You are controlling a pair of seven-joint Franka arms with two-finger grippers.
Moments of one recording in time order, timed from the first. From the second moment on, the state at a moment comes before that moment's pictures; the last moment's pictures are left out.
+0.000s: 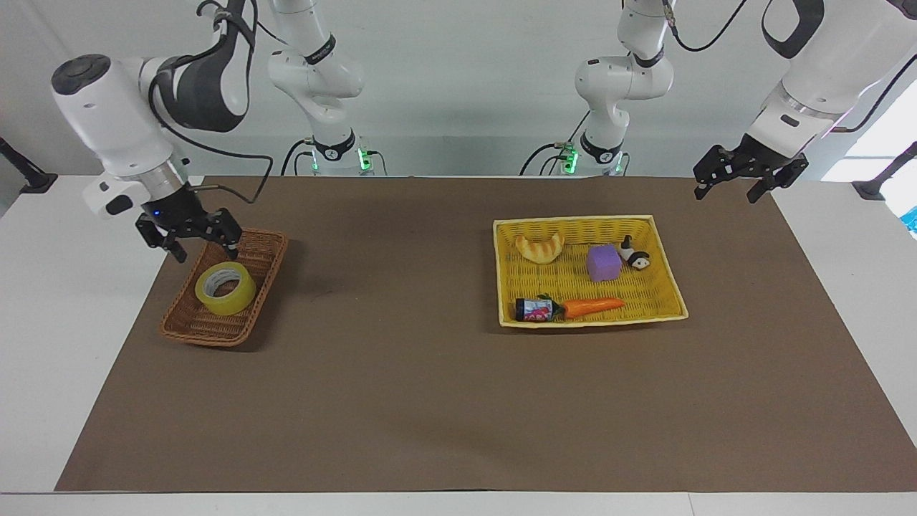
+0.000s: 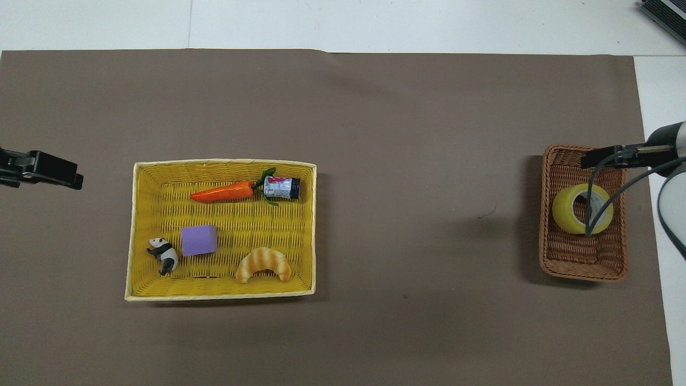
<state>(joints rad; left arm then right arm) -0.03 0.02 -0.01 -1.52 -0.04 1.49 0.06 -0.11 0.01 0.03 -1.79 0.03 1.89 -0.07</state>
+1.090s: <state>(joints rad) -0.03 0.02 0.00 -1.51 -0.02 1.50 0.08 -0.01 -0.12 0.02 -1.54 -0.01 1.46 0.13</state>
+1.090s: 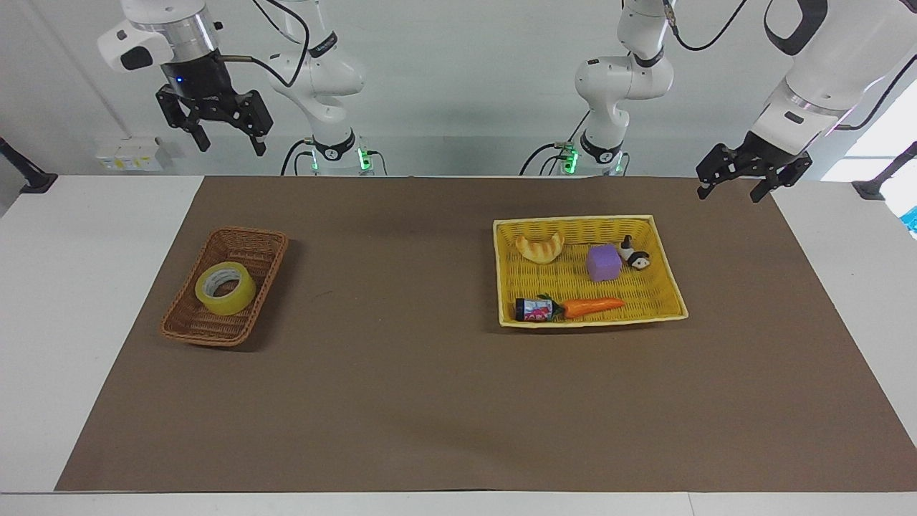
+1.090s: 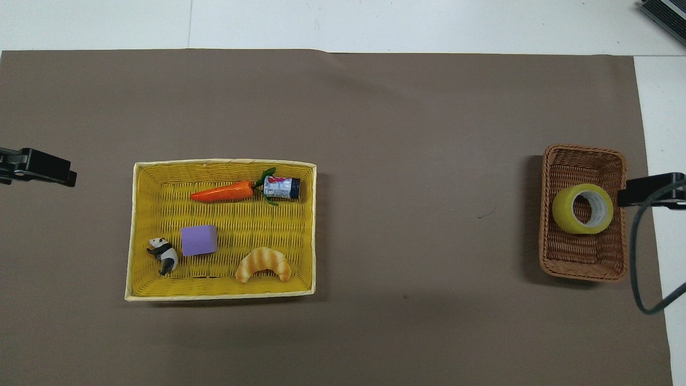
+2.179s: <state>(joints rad) -0.03 0.02 0.00 -1.51 -0.01 1.49 0.08 -0.01 -0.11 0.02 -1.55 -0.01 1.45 0.12</state>
